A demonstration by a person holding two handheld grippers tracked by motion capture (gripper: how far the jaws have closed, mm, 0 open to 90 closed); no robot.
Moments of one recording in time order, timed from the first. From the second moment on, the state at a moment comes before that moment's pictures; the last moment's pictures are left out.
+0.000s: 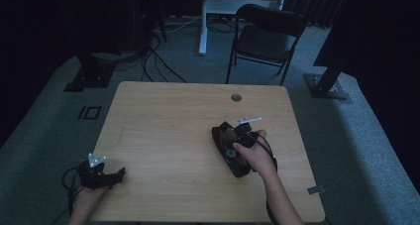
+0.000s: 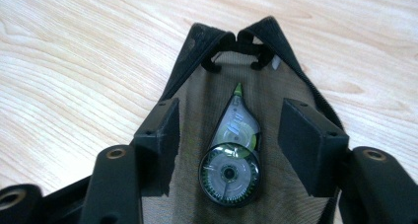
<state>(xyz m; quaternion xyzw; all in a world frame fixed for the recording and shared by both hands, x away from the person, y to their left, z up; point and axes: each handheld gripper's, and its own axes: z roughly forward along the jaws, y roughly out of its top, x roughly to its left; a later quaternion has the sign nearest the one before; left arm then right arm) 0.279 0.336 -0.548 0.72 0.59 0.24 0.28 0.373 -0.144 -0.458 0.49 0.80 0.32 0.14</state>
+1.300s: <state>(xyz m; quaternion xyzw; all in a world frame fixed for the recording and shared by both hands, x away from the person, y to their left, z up) 0.279 0.336 -0.548 0.72 0.59 0.24 0.28 0.325 -0.229 -0.465 0.48 0.76 0.40 0.18</state>
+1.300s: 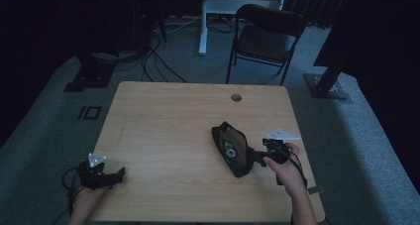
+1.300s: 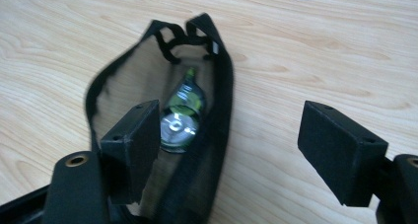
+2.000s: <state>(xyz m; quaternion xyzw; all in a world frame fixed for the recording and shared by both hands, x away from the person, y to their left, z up) 0.279 0.336 -0.548 0.72 0.59 0.24 0.28 0.302 -0.272 -0.514 0.52 0.74 0.38 0.19</state>
